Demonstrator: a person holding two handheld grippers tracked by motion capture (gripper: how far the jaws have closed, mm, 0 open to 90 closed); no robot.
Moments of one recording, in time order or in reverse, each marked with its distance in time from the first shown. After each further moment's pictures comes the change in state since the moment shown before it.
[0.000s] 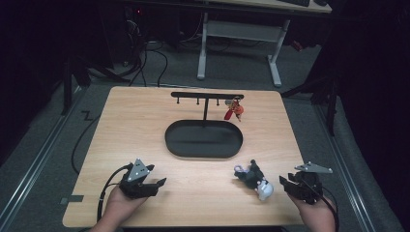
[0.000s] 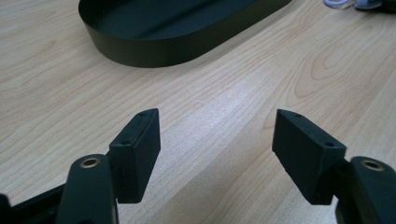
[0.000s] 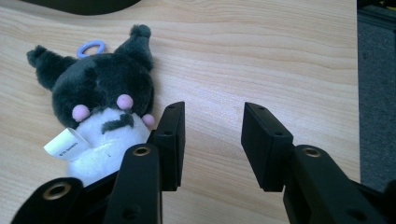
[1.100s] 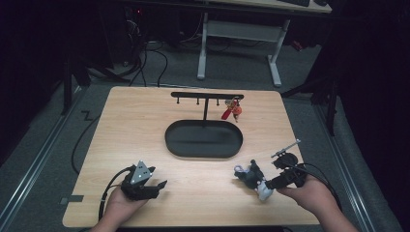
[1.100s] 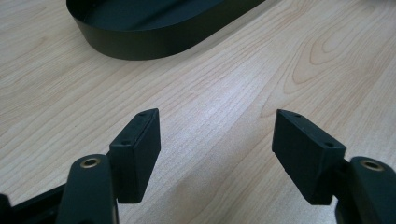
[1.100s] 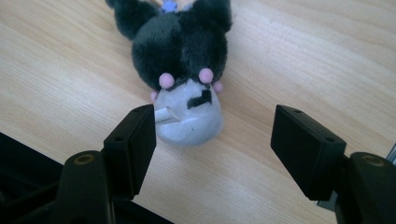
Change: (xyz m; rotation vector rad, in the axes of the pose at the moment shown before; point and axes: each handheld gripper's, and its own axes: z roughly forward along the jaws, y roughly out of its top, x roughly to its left) left arm -0.005 -0.002 0.002 0.026 0.002 0.038; right arm 0.039 0.068 0.000 0.466 0.100 -0.195
